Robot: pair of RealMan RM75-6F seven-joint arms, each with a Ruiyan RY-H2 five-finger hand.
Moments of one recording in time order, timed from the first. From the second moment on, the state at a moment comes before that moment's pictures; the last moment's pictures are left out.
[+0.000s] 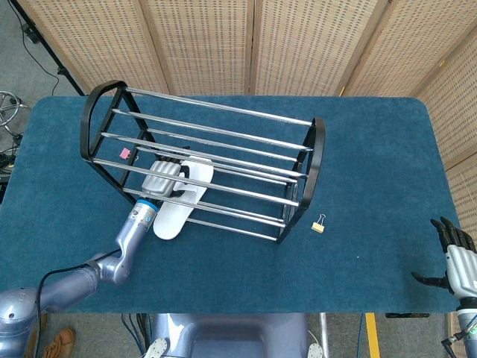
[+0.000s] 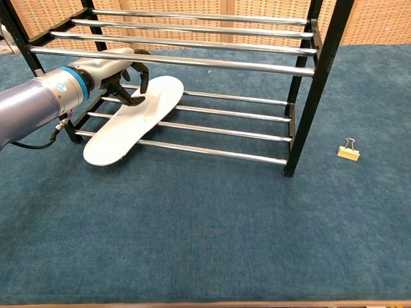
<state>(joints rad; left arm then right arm) -0.87 -1.79 -0.29 -0.93 1.19 0.85 0.05 0.10 -0.99 0.10 -1.75 -1.21 1.27 0.03</state>
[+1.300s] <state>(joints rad) -0.82 -1.62 -0.20 -1.24 1.20 0.89 0.19 0.09 -0.99 0.09 -1.78 -1.24 1.29 0.02</state>
